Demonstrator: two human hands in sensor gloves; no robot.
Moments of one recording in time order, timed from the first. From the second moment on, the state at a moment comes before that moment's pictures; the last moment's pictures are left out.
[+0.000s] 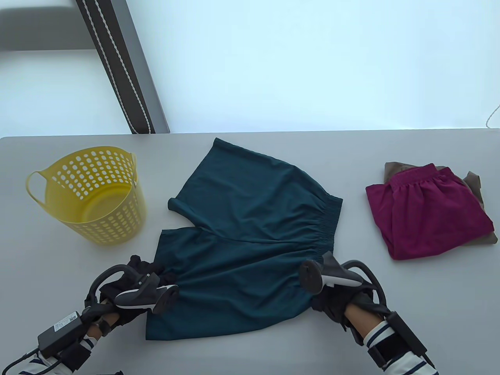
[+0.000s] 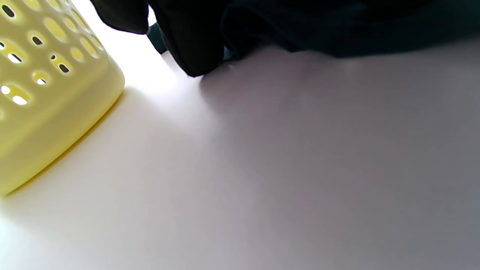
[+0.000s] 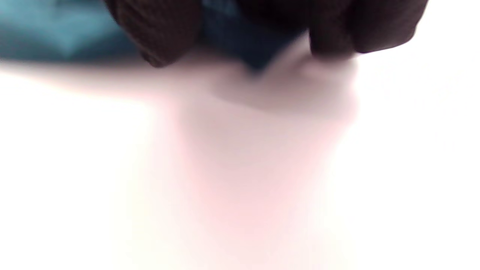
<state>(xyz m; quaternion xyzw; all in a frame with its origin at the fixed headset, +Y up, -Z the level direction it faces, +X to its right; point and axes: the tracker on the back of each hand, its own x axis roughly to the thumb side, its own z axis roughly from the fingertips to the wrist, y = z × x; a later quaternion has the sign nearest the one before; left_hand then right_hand) -0.255 -0.761 -0.259 -0.13 -0.27 -0.29 0.91 0.142 -0.761 -0.252 -0.21 -0.34 -0.91 0.11</state>
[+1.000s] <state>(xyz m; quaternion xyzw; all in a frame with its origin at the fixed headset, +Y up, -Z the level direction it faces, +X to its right) -0.251 -0.673 -0.226 -0.15 -0.41 -0.18 0.88 0.193 -0.670 -0.248 -0.23 -0.20 -0.95 -0.04</state>
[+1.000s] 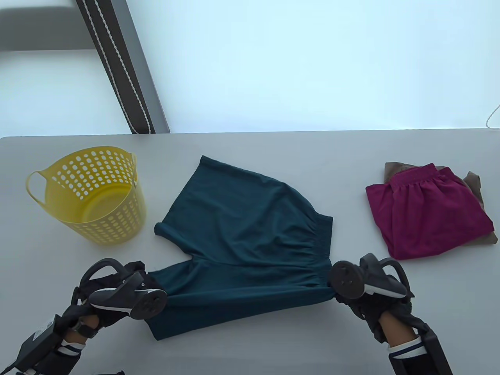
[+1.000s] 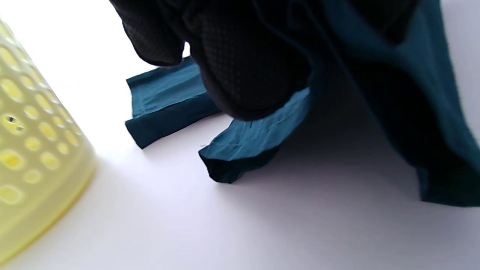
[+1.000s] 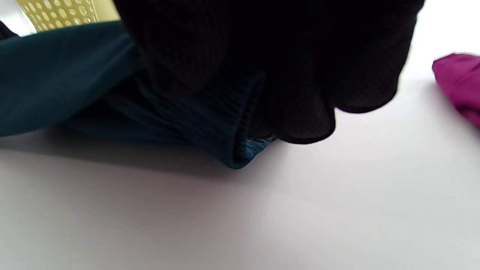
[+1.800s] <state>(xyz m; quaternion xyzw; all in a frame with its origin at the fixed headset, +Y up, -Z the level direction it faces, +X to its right) -0.244 -0.665 -0.333 -0.12 -0.20 -0.09 0.97 0.188 -0.715 -0.336 0.02 0.00 -1.00 0.07</state>
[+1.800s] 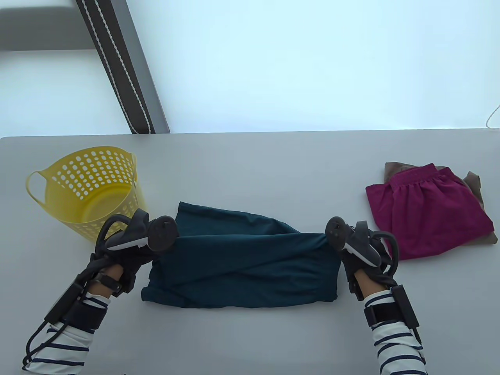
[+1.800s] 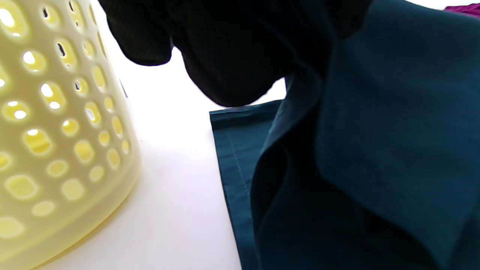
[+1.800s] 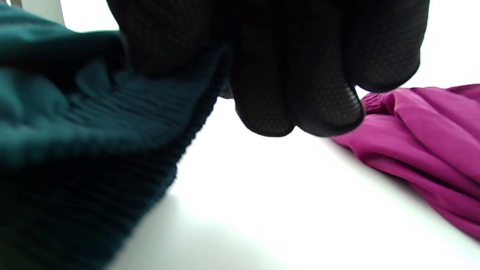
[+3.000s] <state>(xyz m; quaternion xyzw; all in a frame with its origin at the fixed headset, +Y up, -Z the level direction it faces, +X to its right) -0.254 -0.715 -0.208 -0.04 -0.33 -0.23 0.91 0.159 -0.759 -0.295 0.06 -0.30 -0.95 0.08</state>
